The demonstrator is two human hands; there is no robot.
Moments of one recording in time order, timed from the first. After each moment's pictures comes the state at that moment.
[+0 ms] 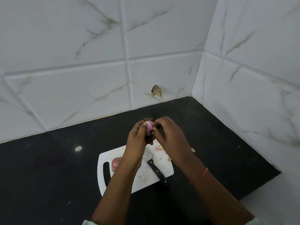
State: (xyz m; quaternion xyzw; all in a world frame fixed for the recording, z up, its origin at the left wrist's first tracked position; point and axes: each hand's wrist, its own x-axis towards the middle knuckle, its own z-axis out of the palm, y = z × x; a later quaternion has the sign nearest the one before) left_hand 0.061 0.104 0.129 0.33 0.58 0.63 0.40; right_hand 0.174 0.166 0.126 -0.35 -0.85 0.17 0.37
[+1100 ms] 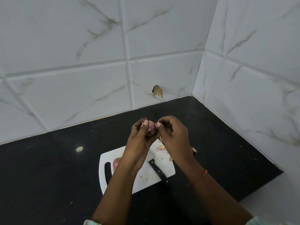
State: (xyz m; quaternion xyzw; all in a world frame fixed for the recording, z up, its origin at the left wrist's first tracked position) left_hand 0.059 0.102 0.129 0.21 0.45 0.69 0.52; right_hand 0.170 0.159 0.126 -0.38 -0.72 0.30 0.50
